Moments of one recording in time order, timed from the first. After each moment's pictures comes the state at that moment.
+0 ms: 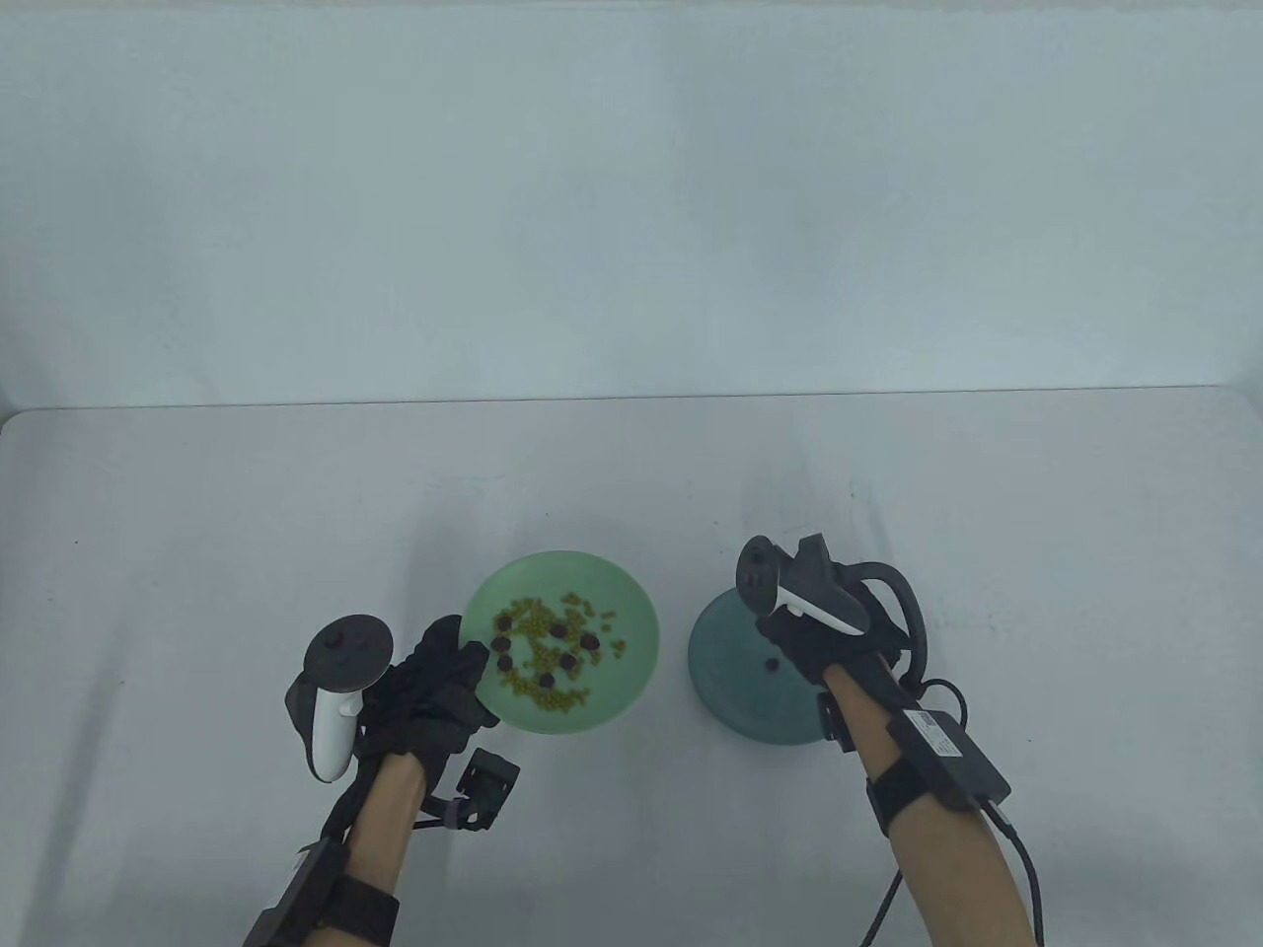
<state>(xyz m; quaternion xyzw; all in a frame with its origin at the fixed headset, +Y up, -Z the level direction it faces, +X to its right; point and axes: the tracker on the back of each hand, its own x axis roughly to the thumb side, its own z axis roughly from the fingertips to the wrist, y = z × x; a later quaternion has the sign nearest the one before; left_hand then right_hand) -0.231 -0.709 -0.356 -0.10 0.06 0.55 0.83 0.131 -0.664 -0.433 -0.03 -0.09 -0.99 0.08</state>
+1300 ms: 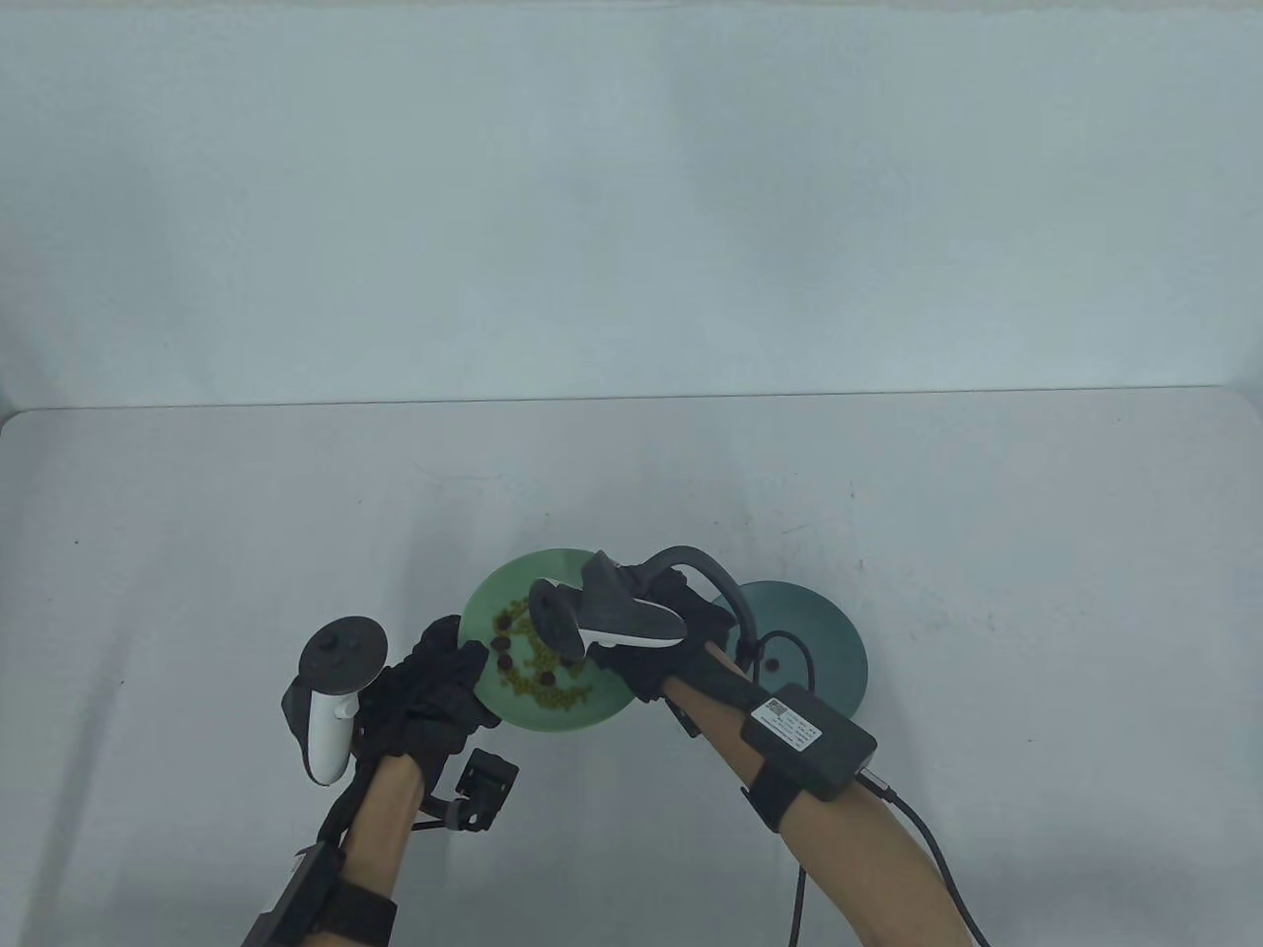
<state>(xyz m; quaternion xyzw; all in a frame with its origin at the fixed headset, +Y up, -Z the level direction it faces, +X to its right) -0.233 -0.707 -0.354 -0.10 0.06 0.56 0.82 -0.031 -0.629 -0.395 -0.24 -0.03 -0.96 0.15</state>
